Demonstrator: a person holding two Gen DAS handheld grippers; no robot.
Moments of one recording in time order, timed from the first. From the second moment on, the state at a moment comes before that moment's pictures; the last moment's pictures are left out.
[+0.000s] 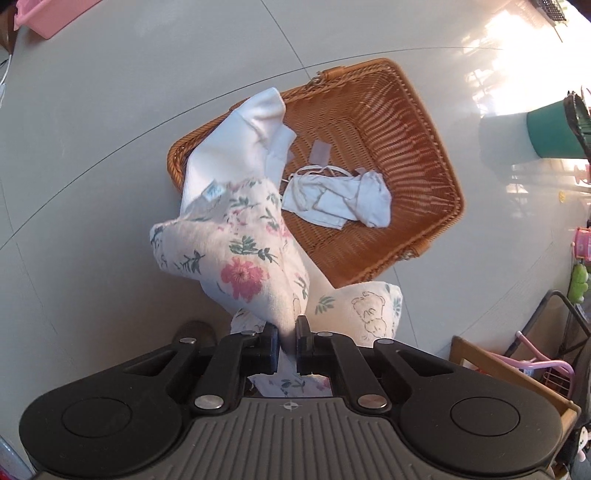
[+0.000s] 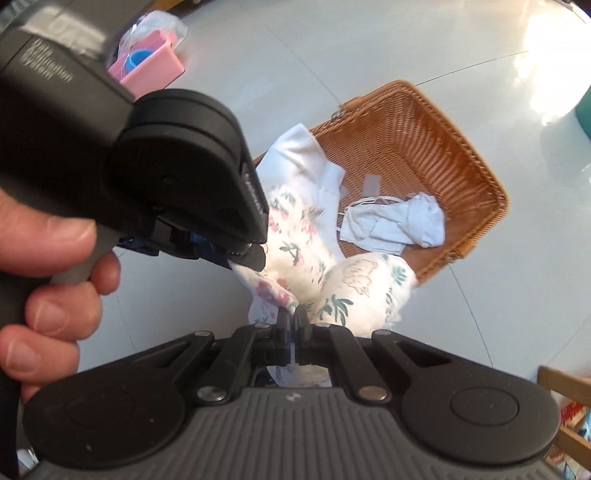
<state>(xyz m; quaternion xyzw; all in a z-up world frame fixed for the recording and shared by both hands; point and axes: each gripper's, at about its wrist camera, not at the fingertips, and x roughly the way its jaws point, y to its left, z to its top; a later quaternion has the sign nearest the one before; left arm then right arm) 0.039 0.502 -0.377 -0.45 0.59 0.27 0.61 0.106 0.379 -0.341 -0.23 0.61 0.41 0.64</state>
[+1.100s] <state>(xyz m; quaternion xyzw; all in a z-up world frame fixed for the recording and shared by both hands) 0.052 0.362 -0.156 -0.37 0.63 0.19 0.66 0.123 0.238 -0.150 -0.16 0.67 0.29 0.67</state>
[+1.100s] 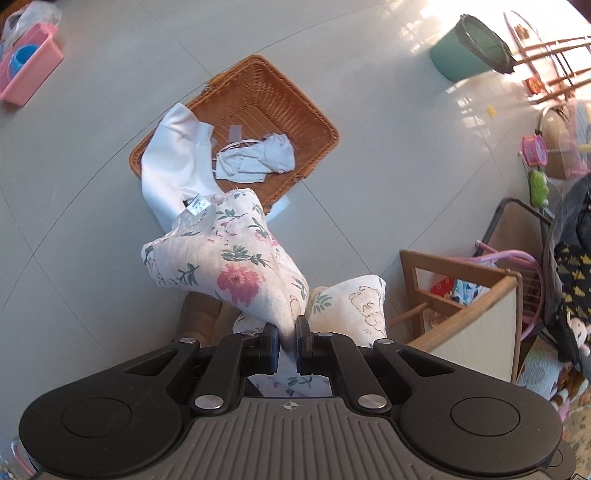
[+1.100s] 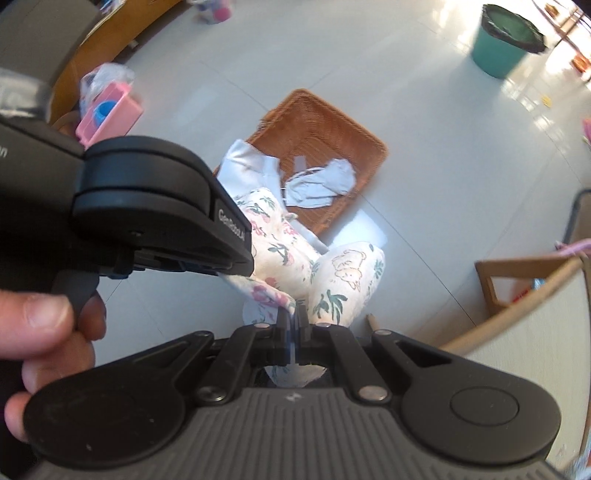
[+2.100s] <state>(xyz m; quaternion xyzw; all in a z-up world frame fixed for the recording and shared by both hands) 0.104 0.244 -0.082 -0.16 0.69 -0.05 0.71 0.086 0.094 -0.098 0.08 0.65 0.02 0.75</state>
